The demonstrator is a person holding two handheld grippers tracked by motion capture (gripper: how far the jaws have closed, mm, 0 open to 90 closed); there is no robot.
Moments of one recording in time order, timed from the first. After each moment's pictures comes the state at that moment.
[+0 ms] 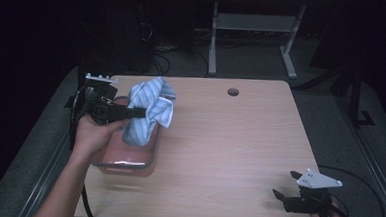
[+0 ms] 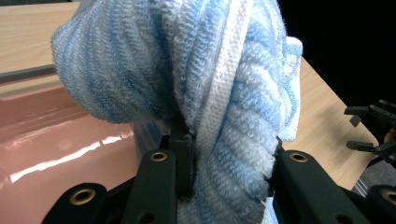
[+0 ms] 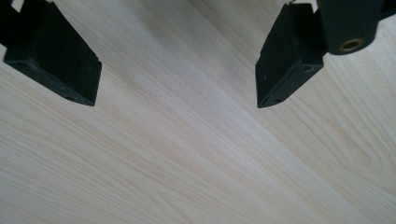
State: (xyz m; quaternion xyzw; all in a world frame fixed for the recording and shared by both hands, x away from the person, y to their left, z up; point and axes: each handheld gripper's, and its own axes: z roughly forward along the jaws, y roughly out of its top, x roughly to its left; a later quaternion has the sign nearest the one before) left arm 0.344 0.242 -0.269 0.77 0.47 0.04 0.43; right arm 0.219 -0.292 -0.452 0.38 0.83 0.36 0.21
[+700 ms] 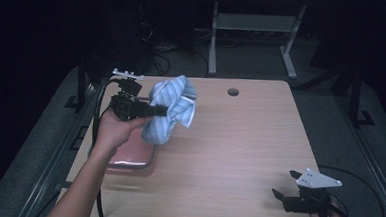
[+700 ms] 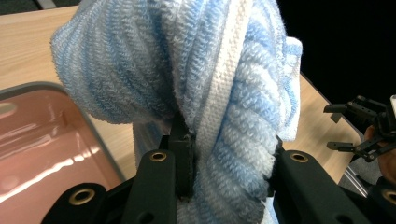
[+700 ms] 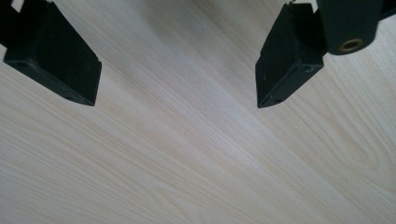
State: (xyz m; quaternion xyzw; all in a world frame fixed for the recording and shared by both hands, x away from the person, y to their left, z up) left arm 0.355 0.189 -0.265 0.79 0.43 0.03 0.43; right arm 0.219 -0.290 -0.450 0.38 0.83 0.36 0.21
